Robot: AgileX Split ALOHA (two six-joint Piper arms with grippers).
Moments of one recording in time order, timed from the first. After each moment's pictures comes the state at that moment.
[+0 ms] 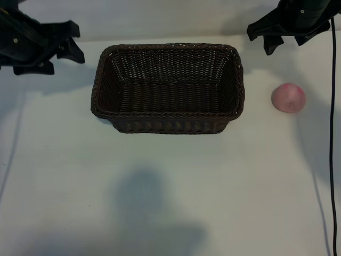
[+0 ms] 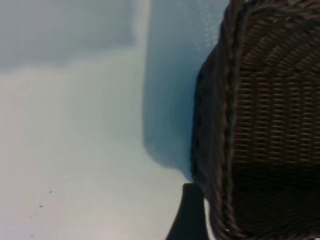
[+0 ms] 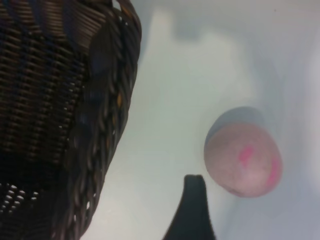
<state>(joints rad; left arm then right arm) -0.07 1.66 -1.32 -0.38 0.79 -0.04 0.36 1.96 -1.77 -0.06 1.12 0.06</state>
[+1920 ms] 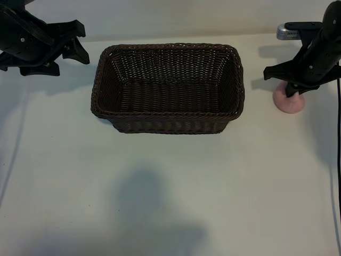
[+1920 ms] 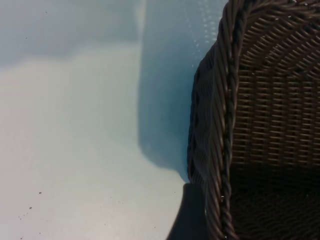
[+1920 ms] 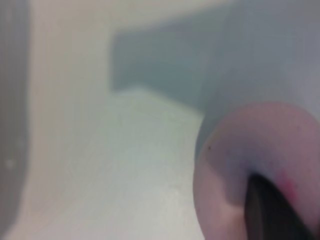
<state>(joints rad) -0.08 1.70 -1.33 -0.38 0.78 -0.06 0.18 2.08 -1.44 0.12 0.77 0.04</state>
